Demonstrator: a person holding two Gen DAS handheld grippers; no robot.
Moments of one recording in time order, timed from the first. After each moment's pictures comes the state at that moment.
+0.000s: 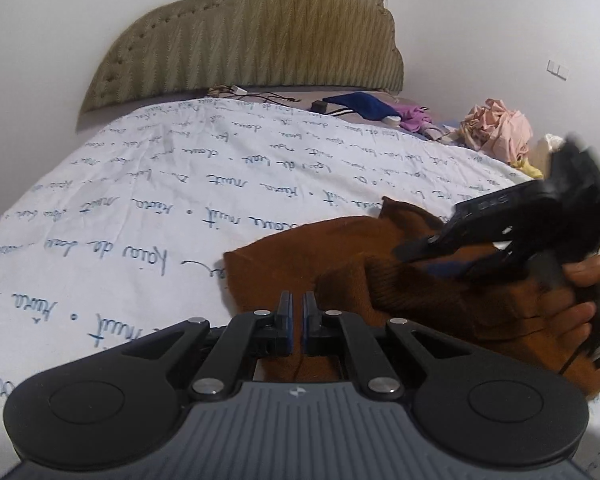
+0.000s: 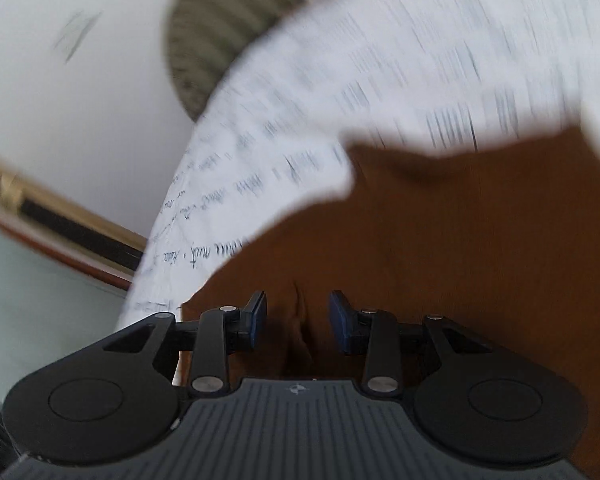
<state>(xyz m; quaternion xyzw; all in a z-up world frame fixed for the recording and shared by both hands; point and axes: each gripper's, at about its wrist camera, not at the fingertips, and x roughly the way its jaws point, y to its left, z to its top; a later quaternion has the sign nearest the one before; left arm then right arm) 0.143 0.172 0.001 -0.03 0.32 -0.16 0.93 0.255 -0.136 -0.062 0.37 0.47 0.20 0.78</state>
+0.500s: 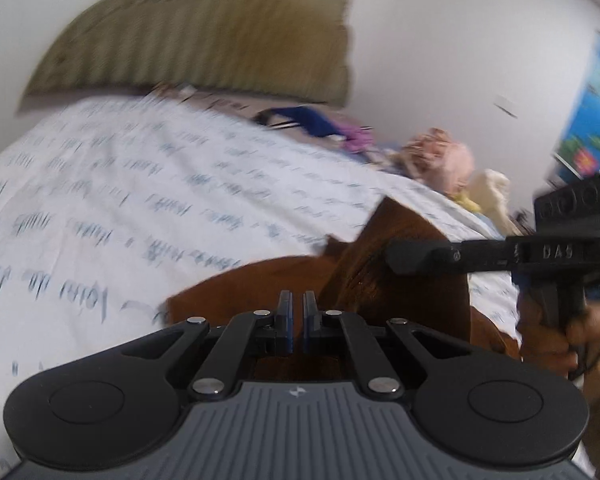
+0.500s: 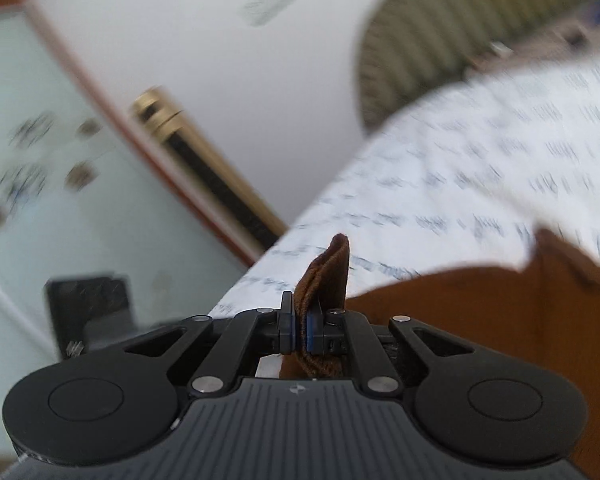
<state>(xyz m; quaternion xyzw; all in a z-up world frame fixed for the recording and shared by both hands) 0.177 0.186 0.019 -0.09 0.30 -0.27 0.91 0.208 -0.086 0.018 0.21 0.32 0.44 0.81</state>
